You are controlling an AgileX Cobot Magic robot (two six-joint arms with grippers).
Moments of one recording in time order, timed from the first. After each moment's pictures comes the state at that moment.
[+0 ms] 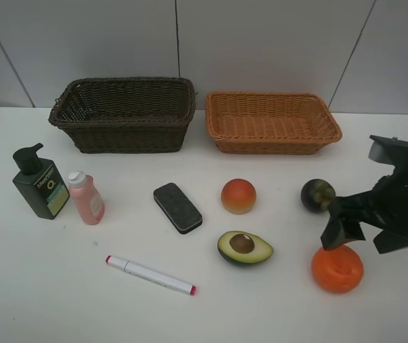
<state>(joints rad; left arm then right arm) -0.08 0.00 -0.51 0.08 1.07 -0.12 0.27 1.31 -0.58 0.18 0.81 0.10</state>
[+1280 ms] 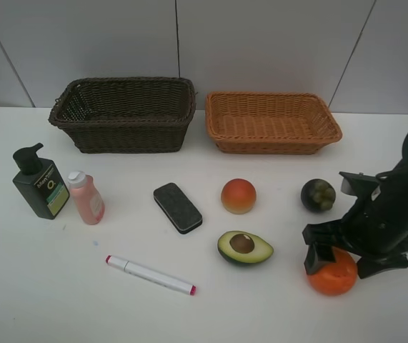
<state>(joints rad) -0.08 0.00 -0.51 0.08 1.07 -0.12 0.30 1.59 -0.56 0.20 0.66 0.12</state>
